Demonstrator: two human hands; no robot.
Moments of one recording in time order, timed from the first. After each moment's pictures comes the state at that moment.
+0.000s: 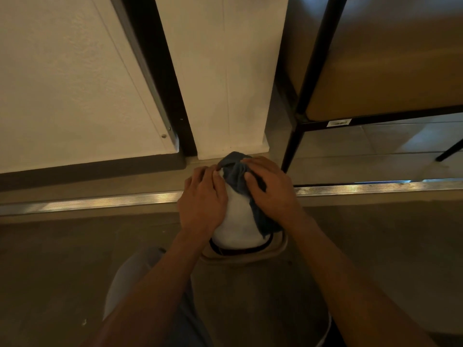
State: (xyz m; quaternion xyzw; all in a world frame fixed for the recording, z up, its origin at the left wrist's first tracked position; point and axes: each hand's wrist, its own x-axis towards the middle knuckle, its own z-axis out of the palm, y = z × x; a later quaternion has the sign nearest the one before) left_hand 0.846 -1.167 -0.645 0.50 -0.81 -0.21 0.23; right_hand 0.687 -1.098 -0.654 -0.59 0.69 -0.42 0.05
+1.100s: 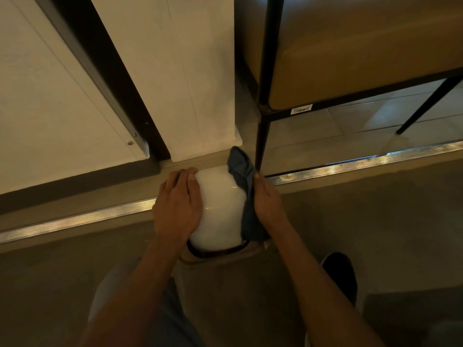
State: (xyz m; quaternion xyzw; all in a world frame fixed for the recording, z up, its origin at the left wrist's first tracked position) left_hand 0.845 -1.162 -0.641 0.43 -0.84 -0.21 0.24; right_hand 0.693 -1.056 -0.672 -0.23 0.72 -0.58 0.32
